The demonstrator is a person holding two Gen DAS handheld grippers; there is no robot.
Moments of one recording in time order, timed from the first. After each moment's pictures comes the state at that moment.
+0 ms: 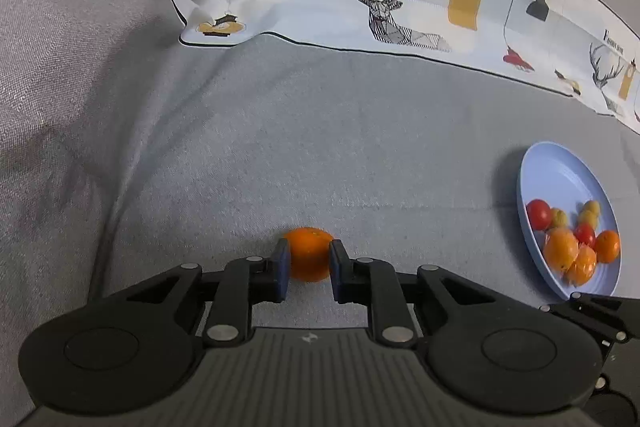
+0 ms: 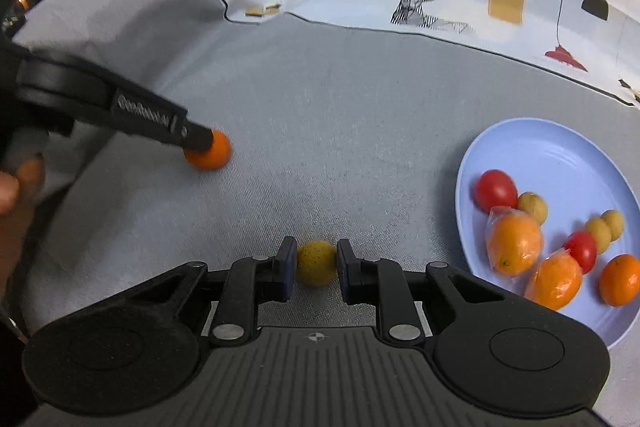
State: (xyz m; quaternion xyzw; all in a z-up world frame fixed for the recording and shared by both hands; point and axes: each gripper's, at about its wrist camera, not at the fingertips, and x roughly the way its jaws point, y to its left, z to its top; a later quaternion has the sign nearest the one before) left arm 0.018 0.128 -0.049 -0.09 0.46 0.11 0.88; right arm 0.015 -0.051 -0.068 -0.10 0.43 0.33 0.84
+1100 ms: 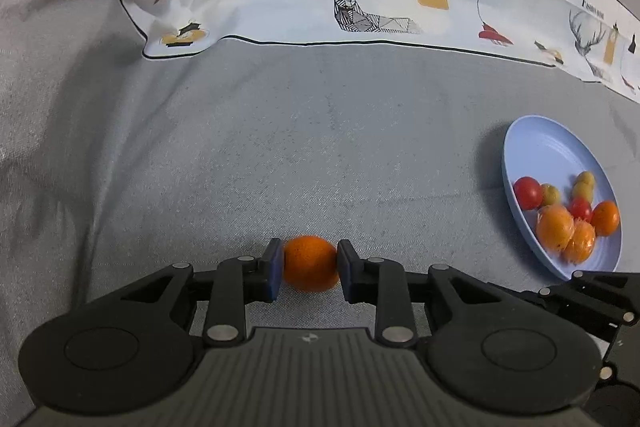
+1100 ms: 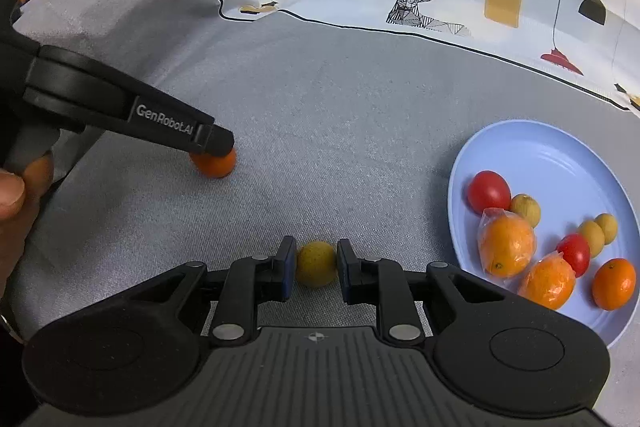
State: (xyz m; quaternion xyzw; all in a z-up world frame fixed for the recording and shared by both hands) left arm 0.028 0.106 -0.057 -0.04 0.47 0.08 0.88; right arm 0.011 -0.053 -0.071 -0.11 0.43 0.32 0.84
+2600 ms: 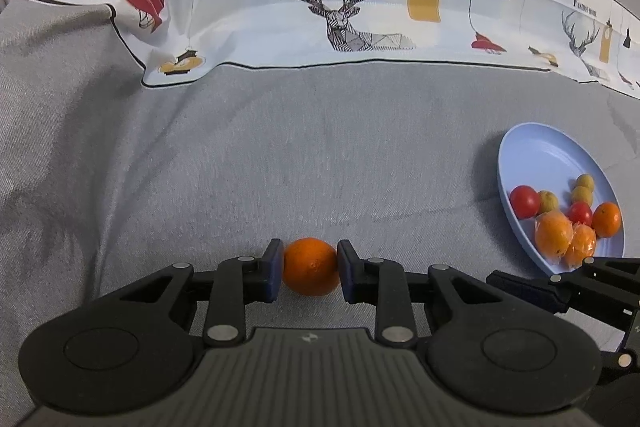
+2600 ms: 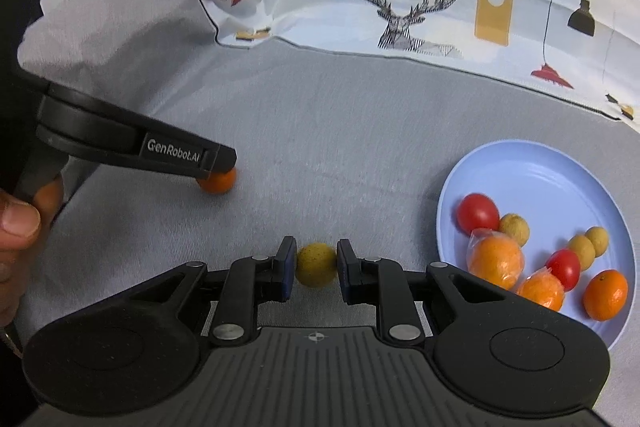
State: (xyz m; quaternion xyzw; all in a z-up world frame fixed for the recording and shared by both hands) left arm 0.027 0.098 -0.050 -0.01 0.44 0.08 0.89; right arm 0.012 -0.061 -0.058 -0.09 0.39 0.32 0.86
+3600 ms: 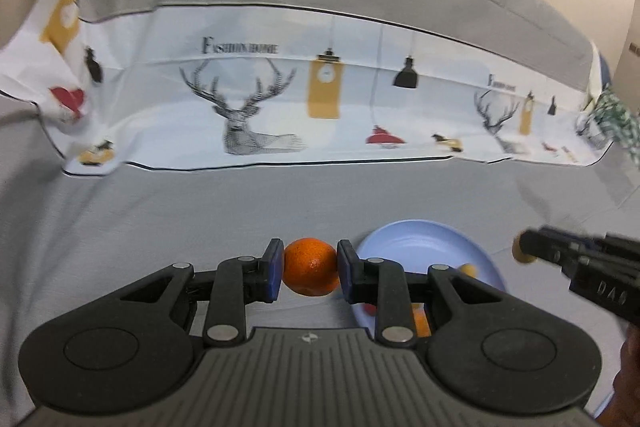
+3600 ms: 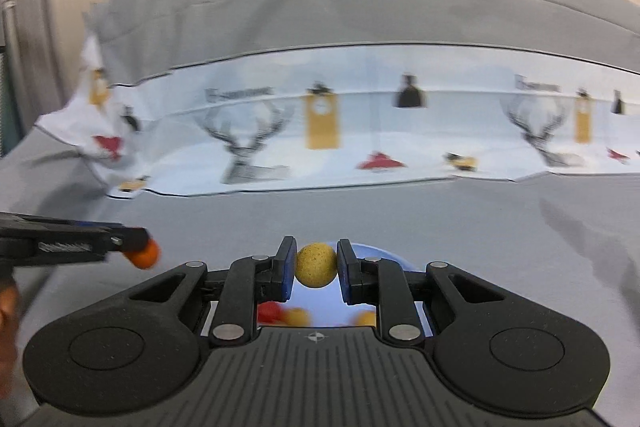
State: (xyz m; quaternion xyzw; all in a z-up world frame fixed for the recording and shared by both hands) left arm 0.032 0.018 -0.002 -0.07 0.32 -0.01 0.94; right arm 0.037 -0.217 0.005 0.00 0.28 0.17 0.95
